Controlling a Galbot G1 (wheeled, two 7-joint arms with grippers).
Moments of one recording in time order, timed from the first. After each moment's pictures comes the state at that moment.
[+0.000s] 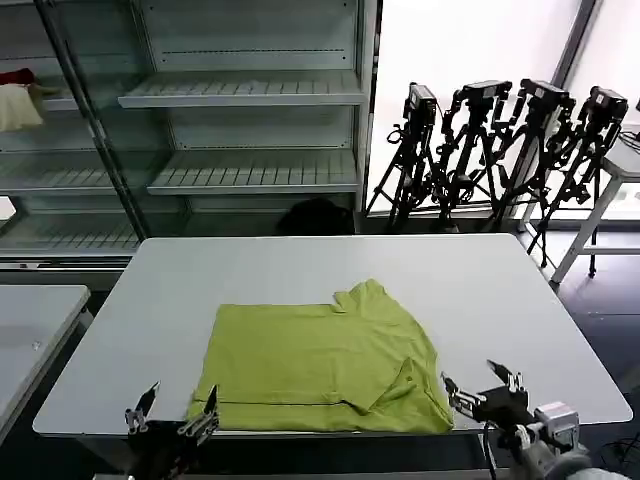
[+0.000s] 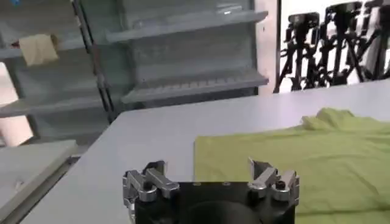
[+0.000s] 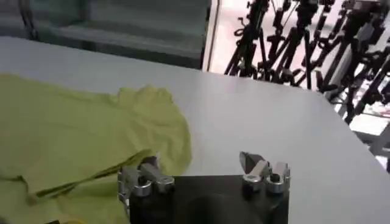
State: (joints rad) left arm 1.83 -1.01 -0.46 -2.54 -0.39 0.44 -0.50; right arm -1.55 0.82 0.63 2.33 0.71 -0.56 0.24
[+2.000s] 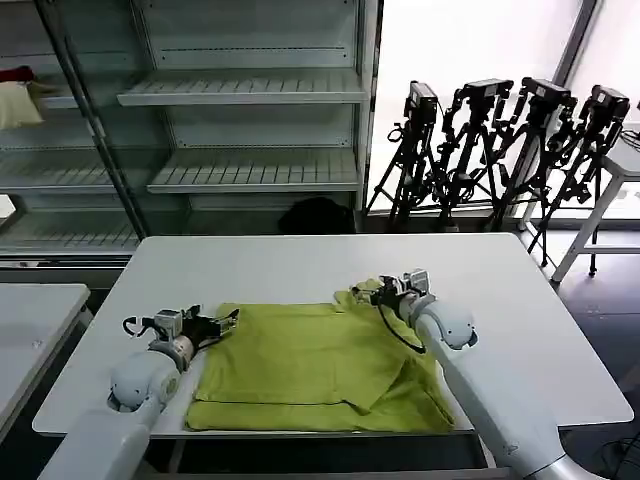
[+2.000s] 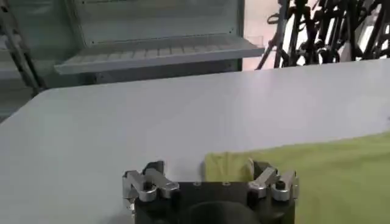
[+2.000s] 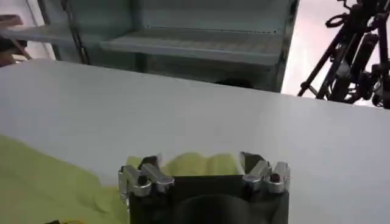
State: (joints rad) left arm 0.93 -1.01 -0.28 -1.67 -0.59 0.58 -0.11; right arm -0.57 1.16 0.01 1.40 0.56 -0.58 -0.09
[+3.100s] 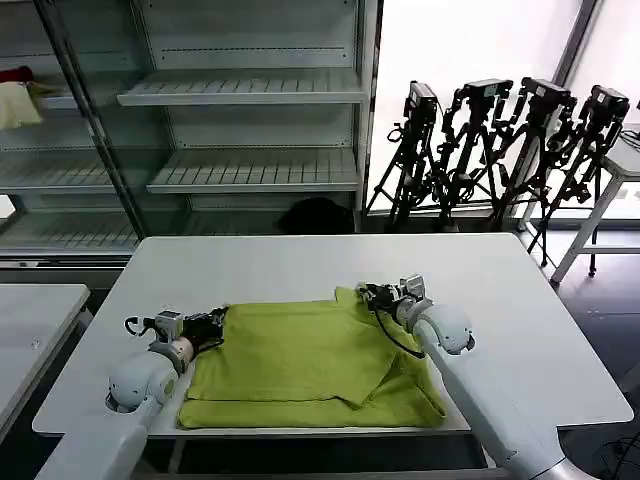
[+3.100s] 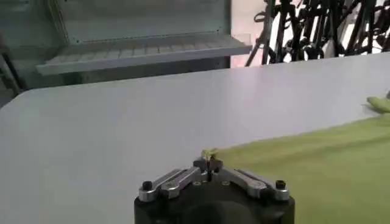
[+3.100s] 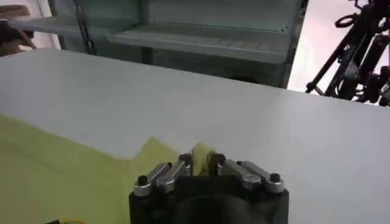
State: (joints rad) left arm 0.94 -0.99 -0.29 -1.67 -0.58 0.58 -0.04; right arm -0.59 1.14 0.01 1.44 0.55 -0.55 -0.10
